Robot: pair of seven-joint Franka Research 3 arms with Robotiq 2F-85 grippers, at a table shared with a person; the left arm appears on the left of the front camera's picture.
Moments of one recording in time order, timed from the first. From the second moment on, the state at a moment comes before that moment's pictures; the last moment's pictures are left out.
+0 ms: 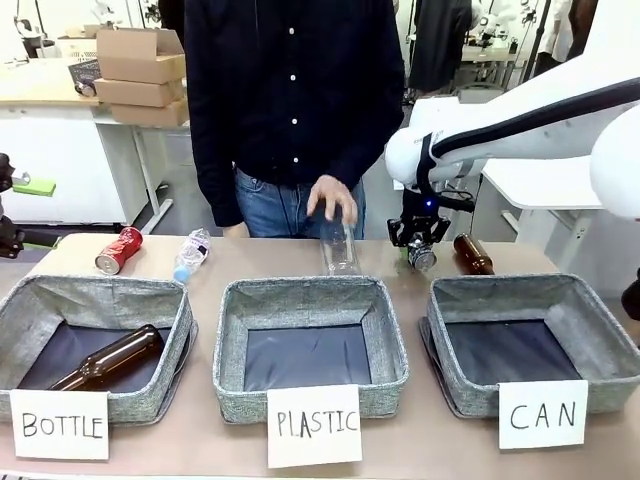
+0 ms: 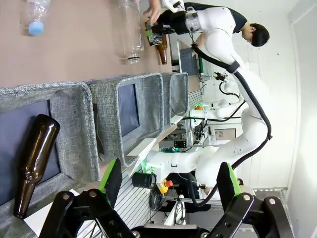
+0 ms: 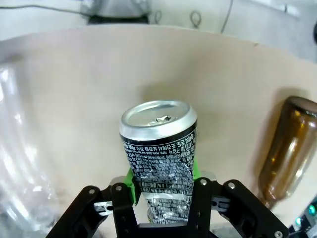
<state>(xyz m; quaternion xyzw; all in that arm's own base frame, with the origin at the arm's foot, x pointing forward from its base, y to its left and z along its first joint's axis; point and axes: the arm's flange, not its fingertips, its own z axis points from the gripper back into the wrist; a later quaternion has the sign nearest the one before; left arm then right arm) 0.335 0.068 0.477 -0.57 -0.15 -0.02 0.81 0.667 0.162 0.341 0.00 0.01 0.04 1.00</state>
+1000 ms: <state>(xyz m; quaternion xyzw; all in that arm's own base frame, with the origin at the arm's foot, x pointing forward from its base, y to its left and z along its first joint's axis) 0.335 0.068 0.477 -0.57 -0.15 -0.02 0.81 0.387 -0.007 0.449 0.14 0.06 0.38 0.91</state>
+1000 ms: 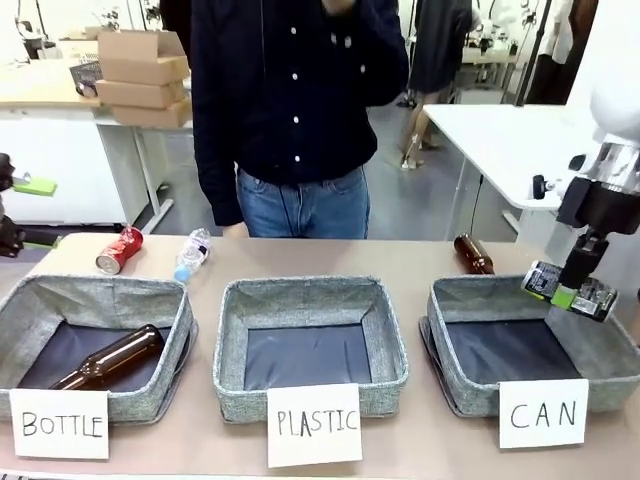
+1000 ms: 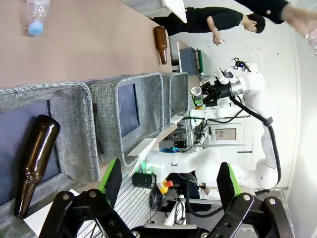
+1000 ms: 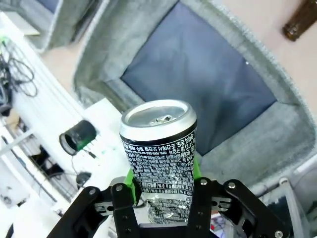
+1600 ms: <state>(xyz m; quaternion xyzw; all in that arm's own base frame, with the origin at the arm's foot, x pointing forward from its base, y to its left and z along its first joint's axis) 0.335 0.068 0.477 -0.57 -0.15 -0.02 0.81 0.390 -0.002 0.447 0.14 0.05 0.39 0.91</state>
